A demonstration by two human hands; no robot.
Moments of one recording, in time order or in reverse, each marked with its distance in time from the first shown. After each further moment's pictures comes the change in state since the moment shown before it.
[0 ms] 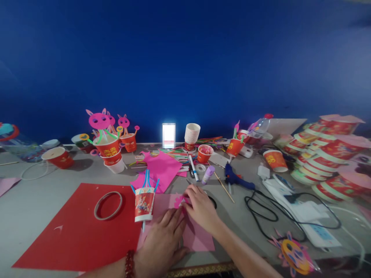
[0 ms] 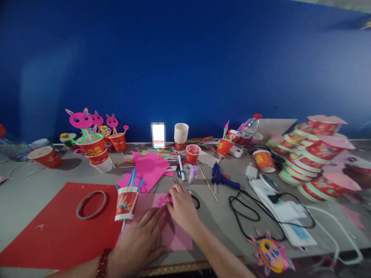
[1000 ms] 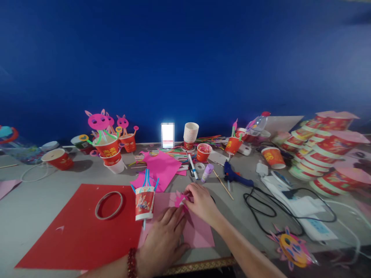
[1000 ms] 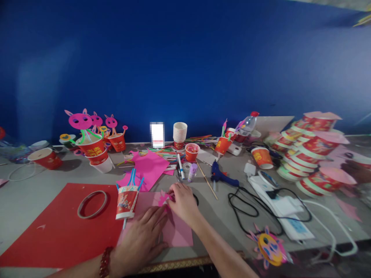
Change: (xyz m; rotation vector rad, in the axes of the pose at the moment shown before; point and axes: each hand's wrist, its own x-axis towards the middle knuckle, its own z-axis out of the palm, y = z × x) left_hand 0.000 0.001 -0.001 0.012 0.026 0.017; right_hand 0.004 0.004 -0.003 0.141 0.023 0.078
